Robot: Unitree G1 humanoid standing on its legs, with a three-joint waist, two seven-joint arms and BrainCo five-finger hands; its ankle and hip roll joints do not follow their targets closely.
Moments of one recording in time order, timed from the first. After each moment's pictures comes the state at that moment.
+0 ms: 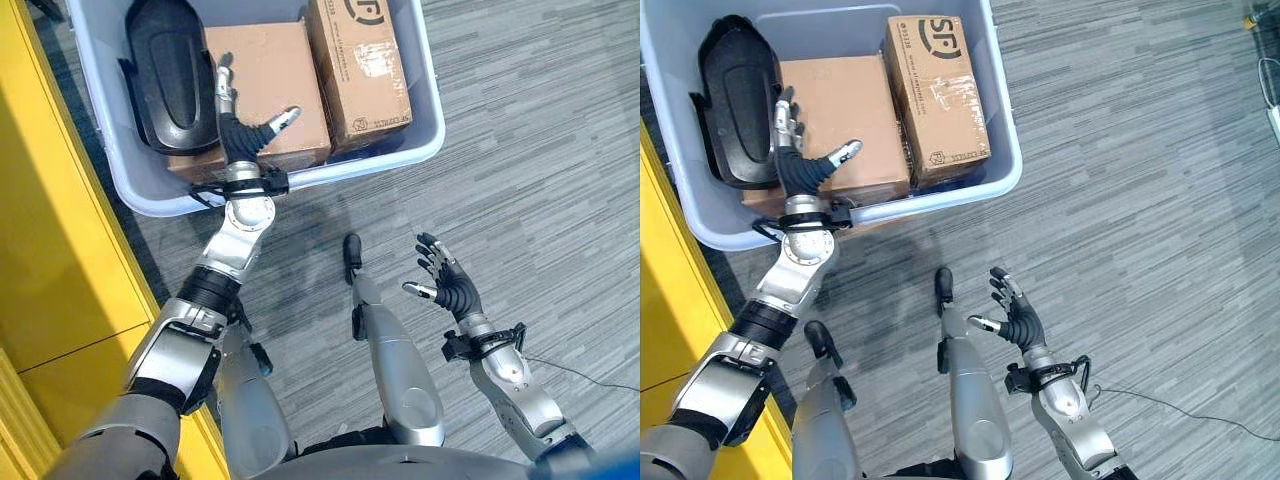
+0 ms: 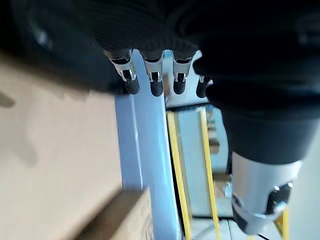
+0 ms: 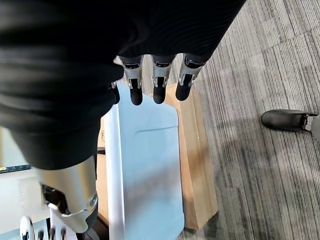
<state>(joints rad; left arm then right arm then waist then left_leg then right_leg) -0.72 0.46 -0.26 0.43 -0.16 -0.26 0.68 0.10 -0.44 0.41 -0.04 0.41 -0.24 -0.14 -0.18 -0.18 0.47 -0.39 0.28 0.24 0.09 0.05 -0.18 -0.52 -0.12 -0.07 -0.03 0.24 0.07</state>
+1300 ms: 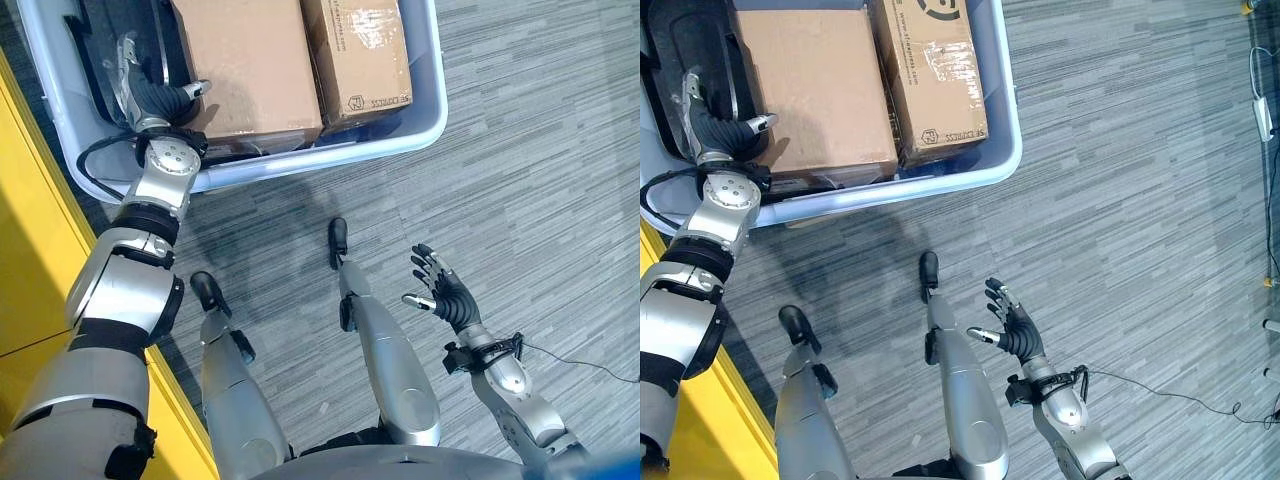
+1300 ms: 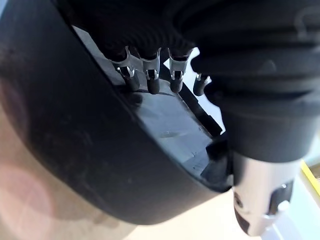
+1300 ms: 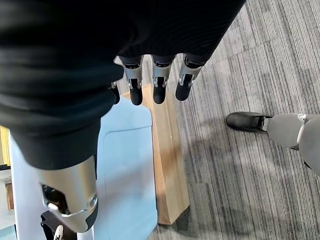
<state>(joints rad) -1.11 0.64 -0.41 1.10 -0.22 -0.20 0.59 0.13 -0.45 0.43 -0.02 0.45 -0.27 -0.07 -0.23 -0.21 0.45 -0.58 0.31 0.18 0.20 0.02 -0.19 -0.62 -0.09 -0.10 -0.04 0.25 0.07</state>
